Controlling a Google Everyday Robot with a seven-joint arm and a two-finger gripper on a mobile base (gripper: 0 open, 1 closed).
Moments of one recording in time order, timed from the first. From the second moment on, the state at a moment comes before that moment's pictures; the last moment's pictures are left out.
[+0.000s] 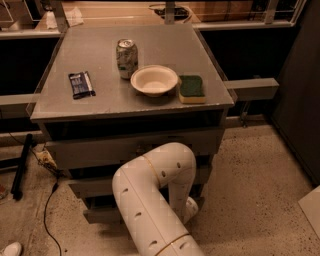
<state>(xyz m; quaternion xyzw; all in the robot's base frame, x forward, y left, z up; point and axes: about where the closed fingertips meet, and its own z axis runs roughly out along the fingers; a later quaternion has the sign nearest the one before) 0.594 -0.055 0.124 -0.39 0.90 0.02 0.20</state>
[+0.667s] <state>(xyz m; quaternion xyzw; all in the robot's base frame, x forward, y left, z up) 0.610 -0.053 0.122 -0.39 0.90 0.01 0.22</state>
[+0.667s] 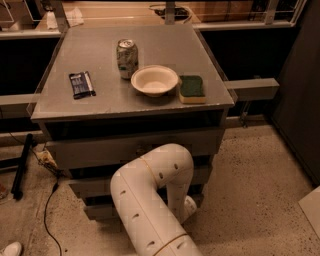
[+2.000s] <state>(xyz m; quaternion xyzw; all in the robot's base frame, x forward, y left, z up) 0.634 -0.053 0.123 -0.39 0.89 0.00 0.24</state>
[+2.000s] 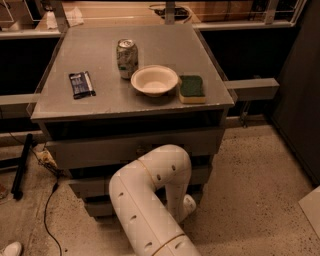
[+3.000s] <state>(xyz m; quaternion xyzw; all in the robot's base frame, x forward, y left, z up) 0.537 -0.132 0.176 -0.32 0.93 -0.02 0.16</state>
